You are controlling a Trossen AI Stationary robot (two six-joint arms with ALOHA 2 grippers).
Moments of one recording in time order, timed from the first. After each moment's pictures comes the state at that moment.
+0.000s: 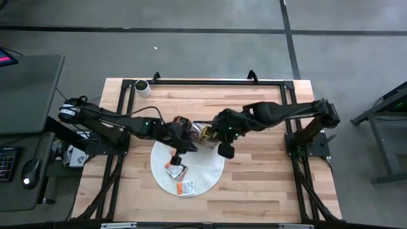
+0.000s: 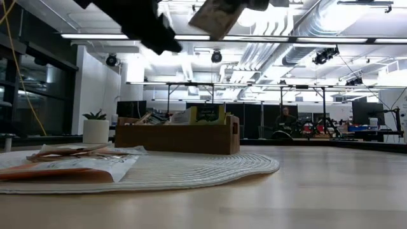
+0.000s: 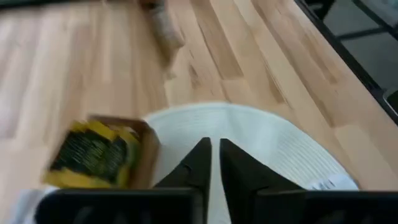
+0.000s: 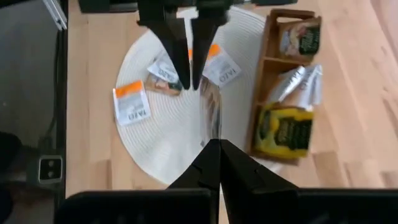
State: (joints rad) left arm -0.15 1.38 0.92 -0.15 0.06 0.08; right arm 0.13 1.66 1.71 -0.97 0.01 0.34
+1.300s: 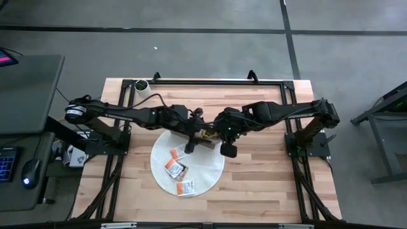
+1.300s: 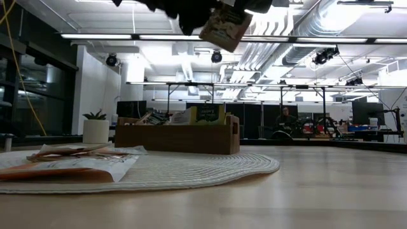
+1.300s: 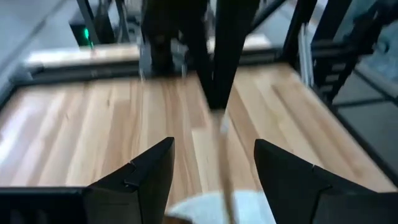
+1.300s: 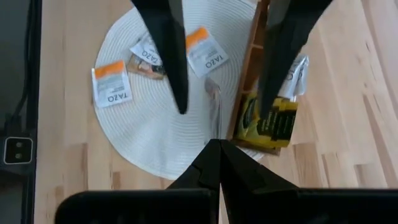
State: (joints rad) left arm -0.01 1.46 1.08 0.01 0.15 0.07; right arm 0.12 1.66 1.71 -1.03 0.05 0.26
